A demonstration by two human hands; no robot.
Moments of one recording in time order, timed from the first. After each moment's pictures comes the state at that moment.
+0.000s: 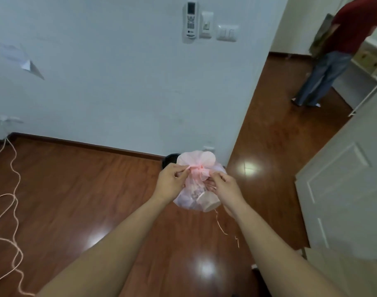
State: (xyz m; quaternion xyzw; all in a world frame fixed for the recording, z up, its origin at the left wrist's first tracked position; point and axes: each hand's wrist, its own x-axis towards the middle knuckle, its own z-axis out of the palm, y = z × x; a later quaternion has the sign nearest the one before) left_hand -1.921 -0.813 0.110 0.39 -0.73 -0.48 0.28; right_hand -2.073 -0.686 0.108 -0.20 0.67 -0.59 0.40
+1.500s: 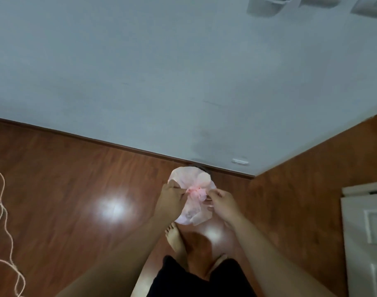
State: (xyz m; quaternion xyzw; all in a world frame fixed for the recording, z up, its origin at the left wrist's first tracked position) left_hand -2.067 -1.305 -0.066 0.43 -0.83 -0.34 0.07; right_hand -2.242 -1.193 -0.056 -0.10 0.75 -0.38 0.53
